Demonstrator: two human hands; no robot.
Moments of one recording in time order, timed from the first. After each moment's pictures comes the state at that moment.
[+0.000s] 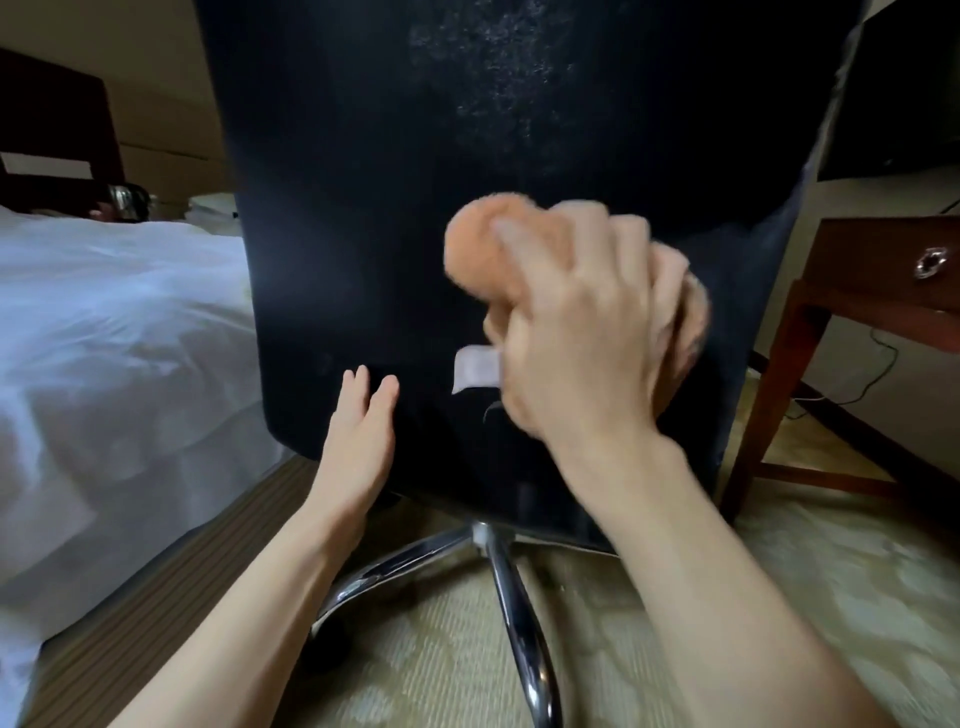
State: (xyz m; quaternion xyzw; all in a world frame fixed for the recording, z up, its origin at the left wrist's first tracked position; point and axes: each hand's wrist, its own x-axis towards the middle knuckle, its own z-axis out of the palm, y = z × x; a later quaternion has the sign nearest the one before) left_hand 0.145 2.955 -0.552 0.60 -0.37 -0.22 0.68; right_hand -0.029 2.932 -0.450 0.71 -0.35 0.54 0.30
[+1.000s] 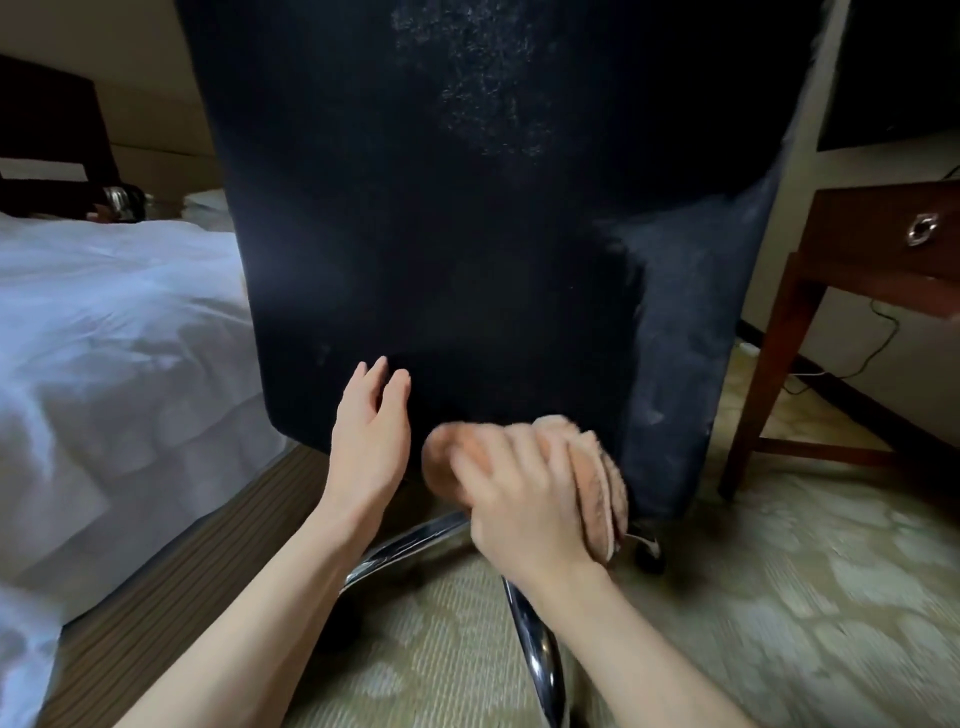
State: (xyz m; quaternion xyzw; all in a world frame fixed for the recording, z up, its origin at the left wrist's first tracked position) left_hand 0.122 2.967 -0.554 0.64 -0.39 -0.12 0.65; right_hand -0.022 2.916 -0.612 0.84 -0.30 0.38 0.25
